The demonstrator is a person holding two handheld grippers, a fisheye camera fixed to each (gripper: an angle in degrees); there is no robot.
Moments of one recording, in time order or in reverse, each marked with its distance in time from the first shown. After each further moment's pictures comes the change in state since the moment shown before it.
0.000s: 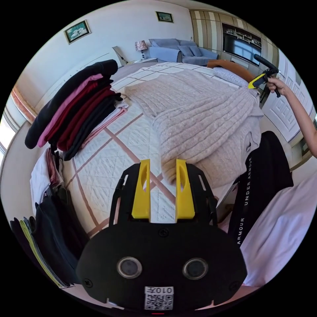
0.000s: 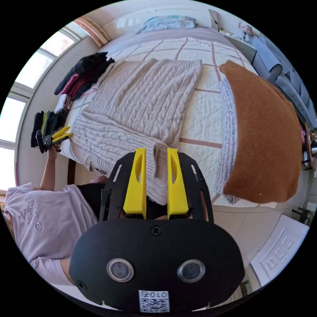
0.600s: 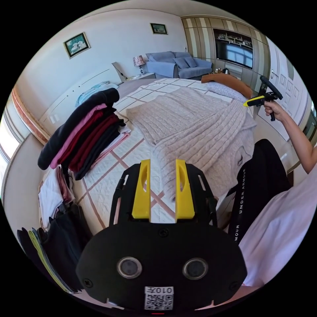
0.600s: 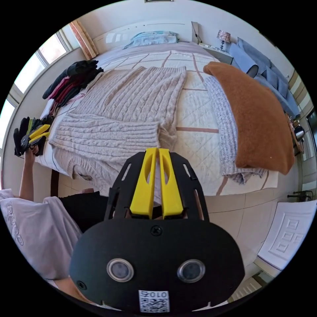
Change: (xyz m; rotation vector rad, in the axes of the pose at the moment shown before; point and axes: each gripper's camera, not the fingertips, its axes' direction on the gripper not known) left arm 0.002 -0.011 -0.026 0.112 -0.026 0.056; right arm -0.047 0.053 0.047 0.187 0.157 0.090
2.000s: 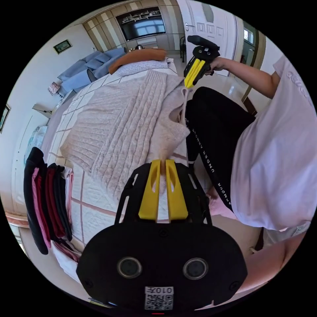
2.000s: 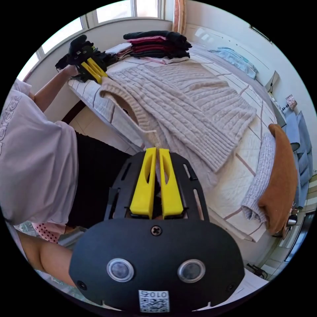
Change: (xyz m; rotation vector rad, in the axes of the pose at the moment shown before) left arm 0.072 -0.075 0.017 -0.112 0.307 0.610; right arm -0.124 0.107 0.014 -0.031 -0.041 -0.614
